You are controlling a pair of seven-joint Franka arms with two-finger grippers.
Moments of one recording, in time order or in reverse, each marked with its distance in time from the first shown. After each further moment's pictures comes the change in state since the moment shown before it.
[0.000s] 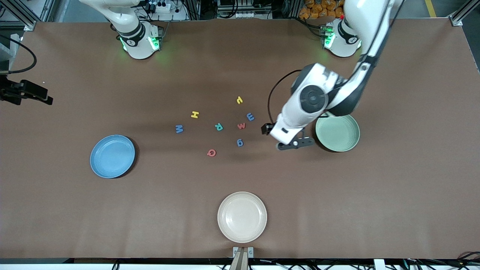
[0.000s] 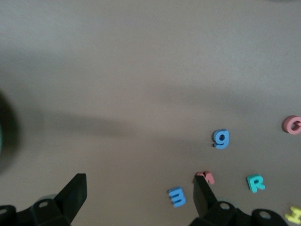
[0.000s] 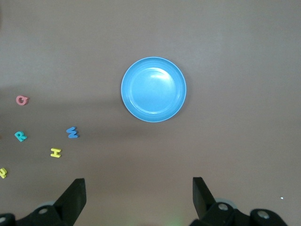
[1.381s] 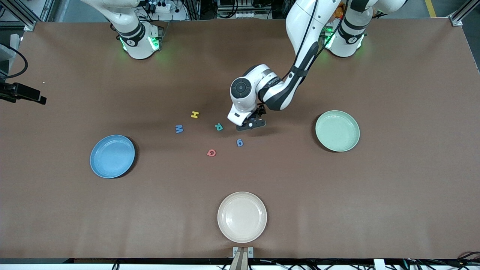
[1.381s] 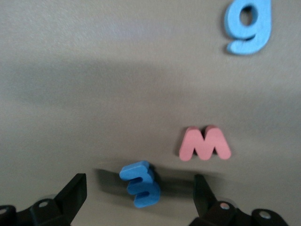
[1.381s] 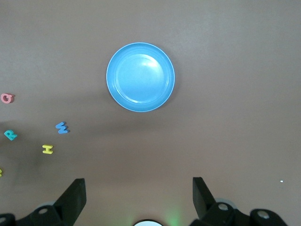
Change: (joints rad) left arm -0.348 0.231 0.088 0.015 0.107 0.079 -0.265; right arm -0.057 0.011 0.004 -0.029 0.000 -0.021 -0.001
